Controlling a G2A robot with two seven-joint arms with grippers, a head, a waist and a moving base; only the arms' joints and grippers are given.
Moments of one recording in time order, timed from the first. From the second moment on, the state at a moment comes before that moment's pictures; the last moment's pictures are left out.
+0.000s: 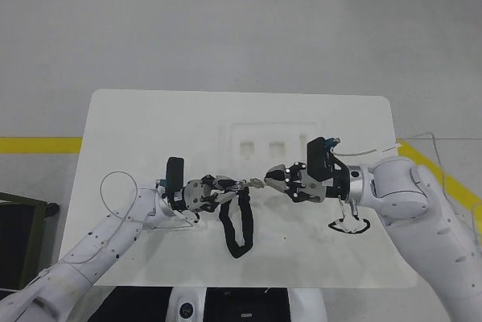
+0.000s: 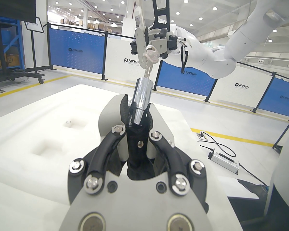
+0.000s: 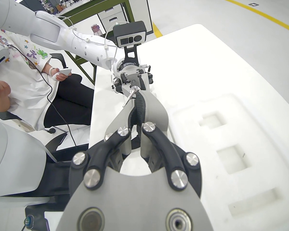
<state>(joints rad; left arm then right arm) 0.94 -0.95 -0.71 -1.28 1.26 -0.91 0.91 -1.03 -0.95 1.14 -1.83 -0.37 -0.83 0.71</state>
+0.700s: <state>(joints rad) 0.93 -0.94 -0.76 -1.25 1.41 -0.86 0.95 -1.00 -0.92 1.17 -1.80 -0.03 -0.58 1.06</state>
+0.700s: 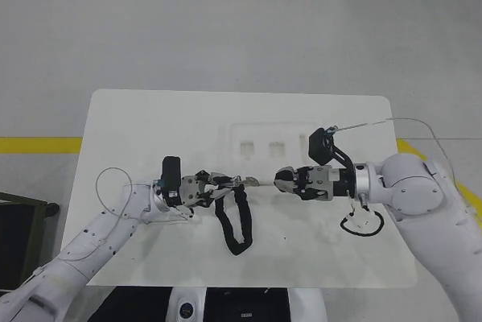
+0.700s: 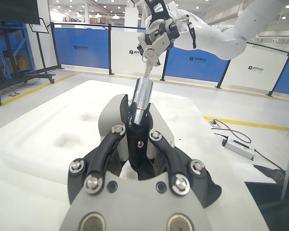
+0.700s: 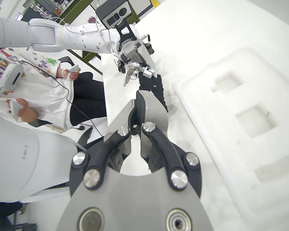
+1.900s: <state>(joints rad) 0.98 -0.95 -0.83 -1.30 1.44 -0.89 0.85 -0.96 -0.92 1.09 -1.81 0.05 -0.41 1.12</state>
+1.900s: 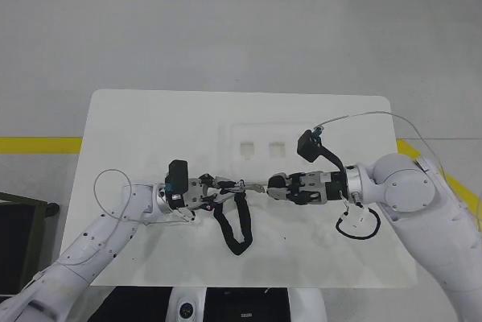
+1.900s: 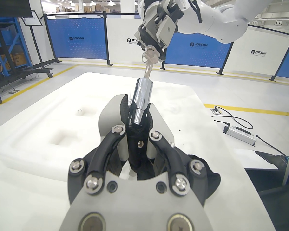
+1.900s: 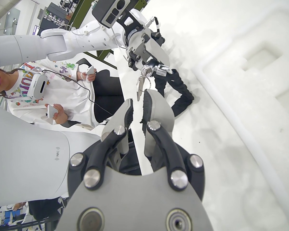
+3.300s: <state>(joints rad) 0.98 -0.98 -0.85 -1.30 1.48 -0.91 0.83 -0.90 -0.94 1.03 -1.79 0.00 -0.33 1.10</state>
